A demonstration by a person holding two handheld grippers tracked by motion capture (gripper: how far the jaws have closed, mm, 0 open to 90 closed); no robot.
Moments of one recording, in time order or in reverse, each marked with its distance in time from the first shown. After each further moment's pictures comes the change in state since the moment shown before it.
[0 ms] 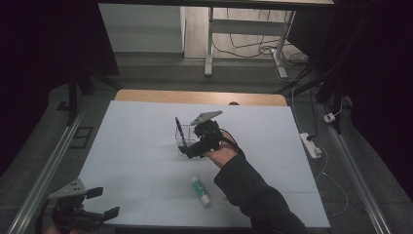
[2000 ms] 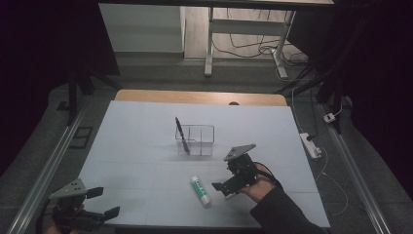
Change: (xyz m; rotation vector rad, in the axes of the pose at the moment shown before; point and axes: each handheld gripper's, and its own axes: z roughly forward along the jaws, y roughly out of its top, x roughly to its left) left arm -0.001 0.001 0.001 0.004 0.006 0.001; right arm 0.014 -0.104 -0.073 0.173 0.027 0.027
